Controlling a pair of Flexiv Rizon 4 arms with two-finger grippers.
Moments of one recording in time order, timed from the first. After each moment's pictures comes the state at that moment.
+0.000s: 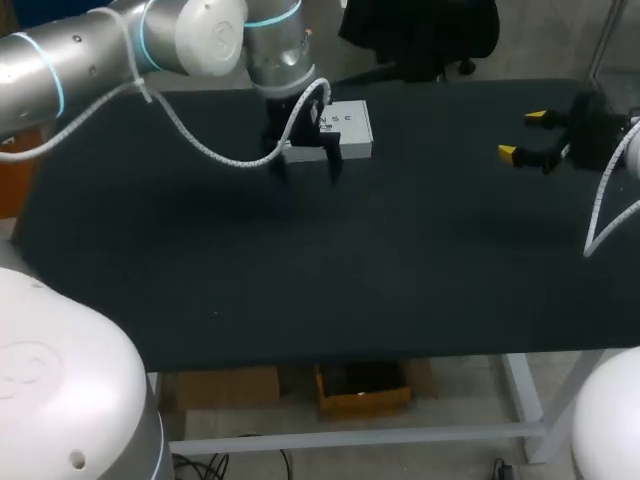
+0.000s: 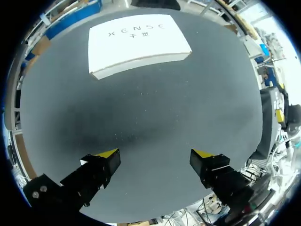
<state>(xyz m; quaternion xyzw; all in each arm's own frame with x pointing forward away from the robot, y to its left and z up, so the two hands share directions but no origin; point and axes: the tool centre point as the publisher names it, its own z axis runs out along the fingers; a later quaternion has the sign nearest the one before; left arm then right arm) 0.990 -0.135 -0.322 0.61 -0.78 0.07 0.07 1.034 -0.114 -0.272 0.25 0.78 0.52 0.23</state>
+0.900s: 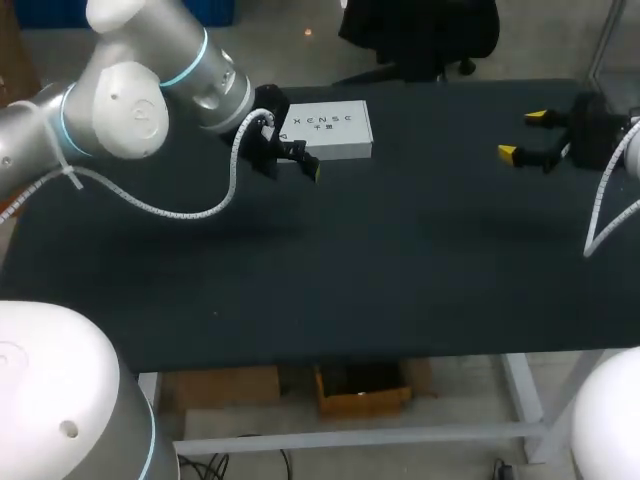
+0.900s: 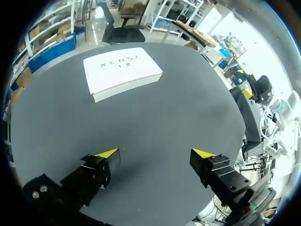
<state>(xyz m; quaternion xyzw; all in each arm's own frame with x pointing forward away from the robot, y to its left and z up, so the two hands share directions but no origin) 0.986 -0.112 -0.305 0.52 -0.81 0.26 0.04 1.034 -0.114 -0.272 0.26 0.78 0.52 0.23</state>
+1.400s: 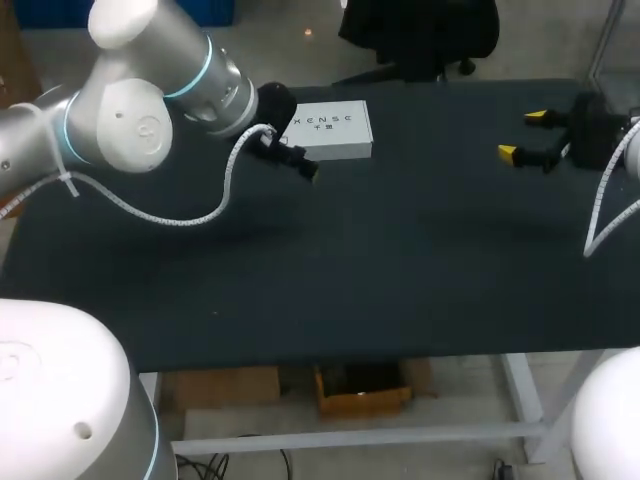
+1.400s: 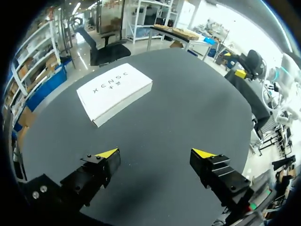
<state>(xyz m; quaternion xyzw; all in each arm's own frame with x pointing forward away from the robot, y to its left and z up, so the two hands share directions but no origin) 0.998 -0.110 -0.299 0.41 -0.87 0.28 -0.05 1.034 -0.114 -0.272 0.26 0.78 0.52 0.23</state>
